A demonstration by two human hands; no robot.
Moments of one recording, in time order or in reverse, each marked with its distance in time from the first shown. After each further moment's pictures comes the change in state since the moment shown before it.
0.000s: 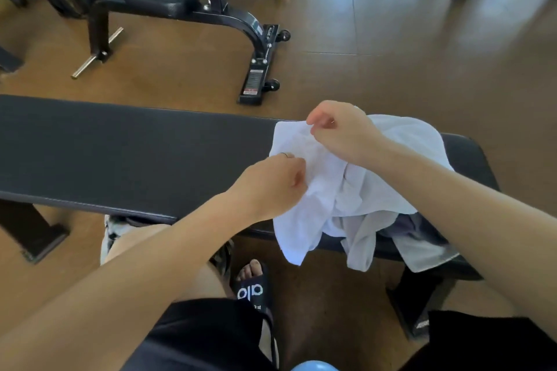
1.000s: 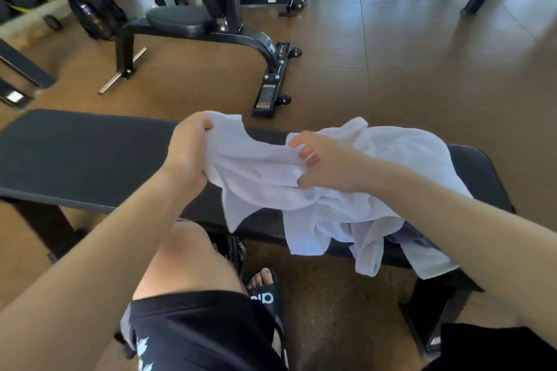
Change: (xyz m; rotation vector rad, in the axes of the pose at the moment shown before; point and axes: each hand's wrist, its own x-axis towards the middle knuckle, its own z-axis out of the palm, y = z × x) left_hand -0.031 -0.054 -0.077 -1.265 0.582 -0.529; right_hand -0.028 -0.029 0.009 -0.044 -0.409 -0.061
